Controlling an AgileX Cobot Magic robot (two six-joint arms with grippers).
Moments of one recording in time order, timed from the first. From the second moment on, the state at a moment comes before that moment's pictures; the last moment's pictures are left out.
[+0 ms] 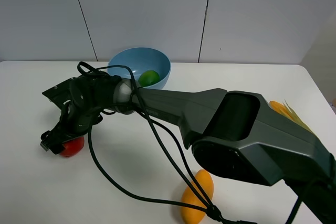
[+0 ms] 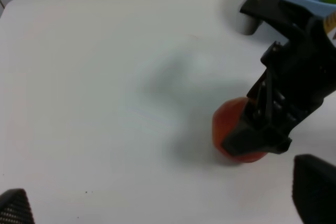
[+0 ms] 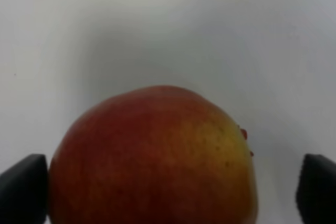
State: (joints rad) left arm 0.01 -0.01 -0.51 0.06 1.05 -0.01; right arm 1.03 2.57 -2.18 0.31 0.74 -0.05
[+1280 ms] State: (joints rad) left arm 0.01 -0.01 -0.51 0.06 1.05 -0.01; right arm 0.67 2.27 -2.17 0.14 0.85 -0.06
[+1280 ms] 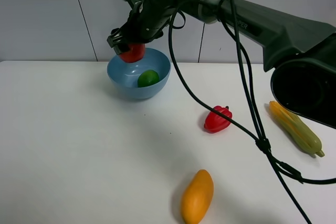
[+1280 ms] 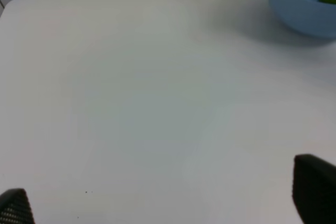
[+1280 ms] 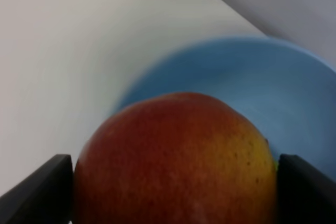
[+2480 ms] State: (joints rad) left arm 0.01 -0.01 -0.51 0.06 1.05 -0.01; right arm 0.69 2.02 -2.16 0.13 0.94 0.00
